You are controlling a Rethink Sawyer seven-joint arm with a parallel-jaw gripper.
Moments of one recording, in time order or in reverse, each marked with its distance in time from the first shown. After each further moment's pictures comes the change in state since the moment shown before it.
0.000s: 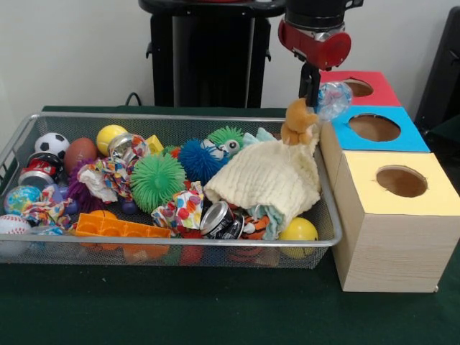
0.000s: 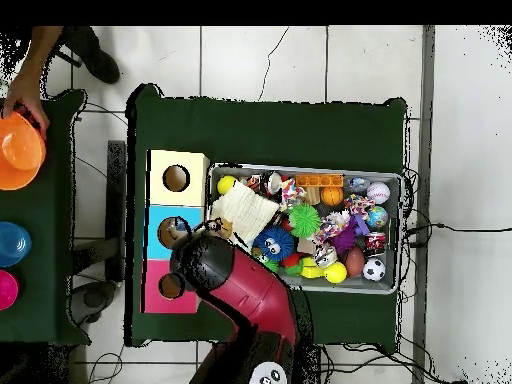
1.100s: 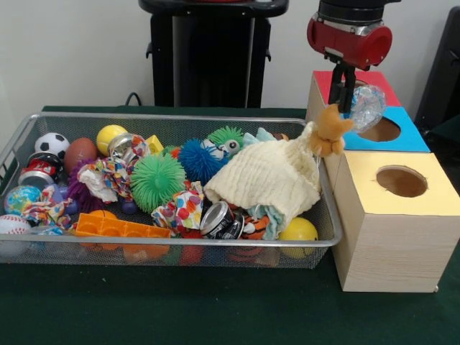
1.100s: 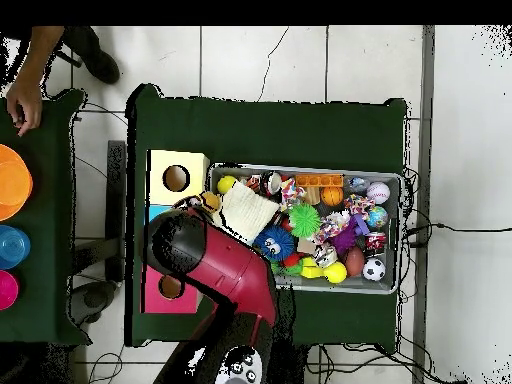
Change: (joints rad) arm 0.071 0.033 -0.033 -0.132 -0.001 0.001 0.020
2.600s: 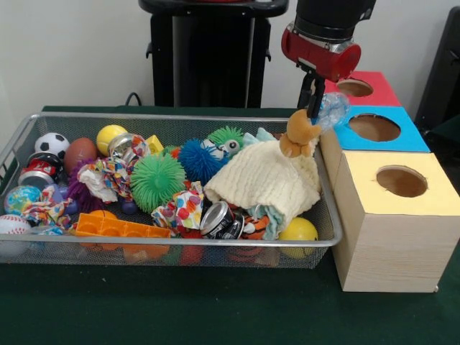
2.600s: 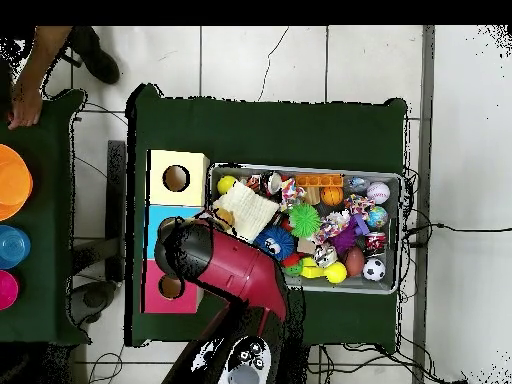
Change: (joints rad) arm -0.032 0.030 -0.005 -0.001 -0.179 0.023 0.000
